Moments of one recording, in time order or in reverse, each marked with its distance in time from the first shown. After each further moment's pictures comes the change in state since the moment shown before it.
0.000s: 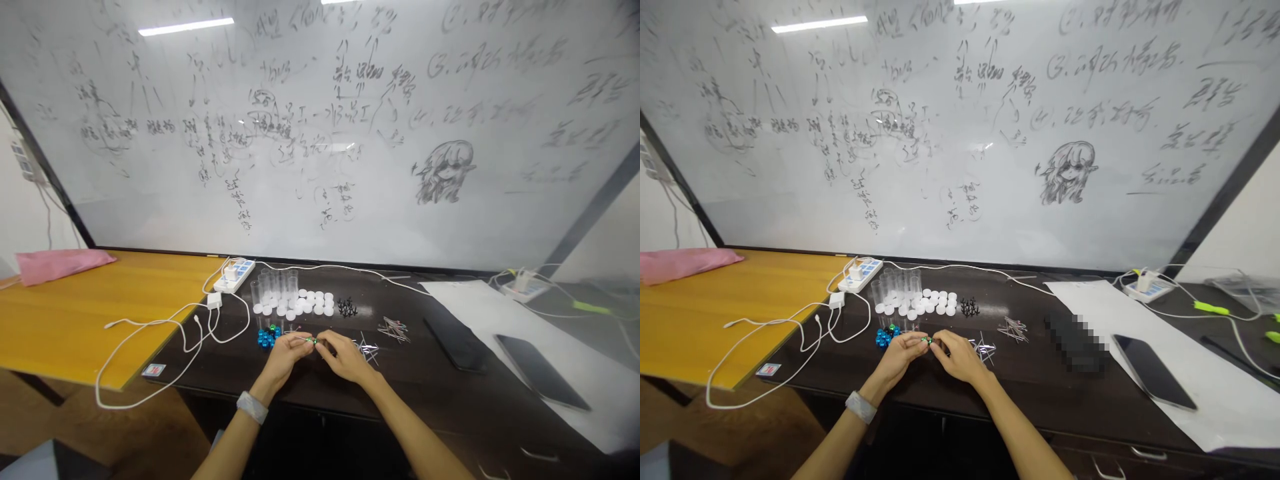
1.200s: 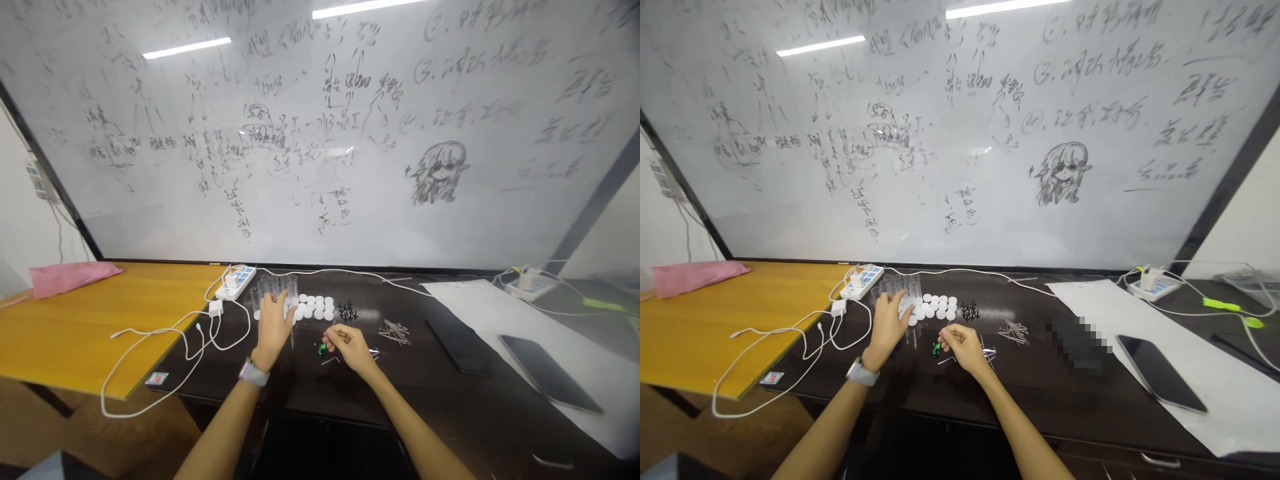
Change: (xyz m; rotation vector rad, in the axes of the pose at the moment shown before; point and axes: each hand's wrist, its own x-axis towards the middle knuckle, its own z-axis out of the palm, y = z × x) left_hand 0.034 0.084 0.011 1.348 0.443 0.744; right_hand 0.015 0.016 -0.003 0.735 0.247 0.277
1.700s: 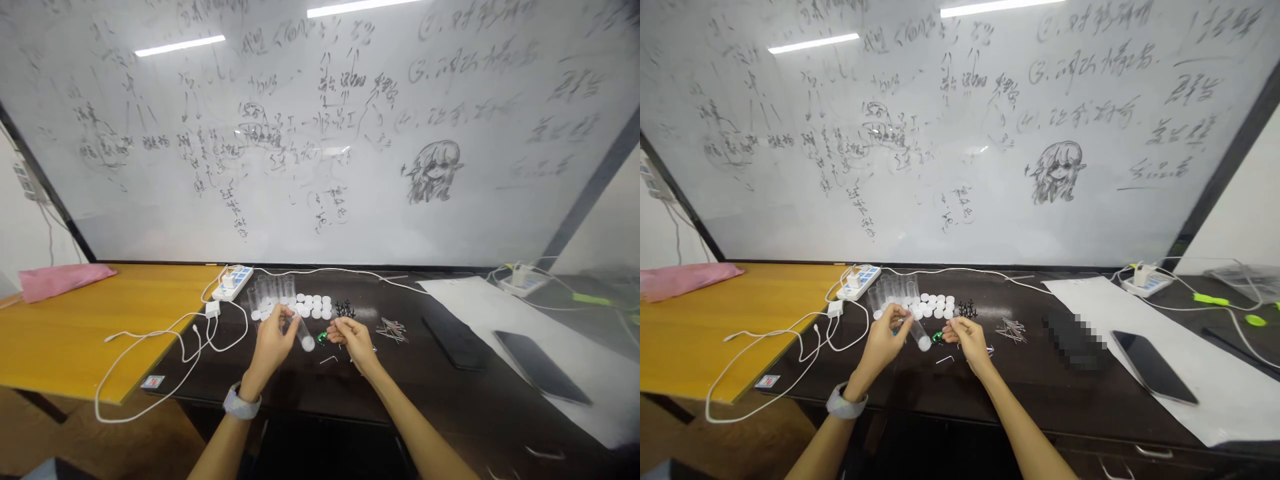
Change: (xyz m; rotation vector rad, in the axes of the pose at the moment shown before) left_hand -0.022 0.023 -0.022 -0.460 -0.132 -0.112; right_hand 0.005 0.007 -0.009 0.237 0.210 0.111
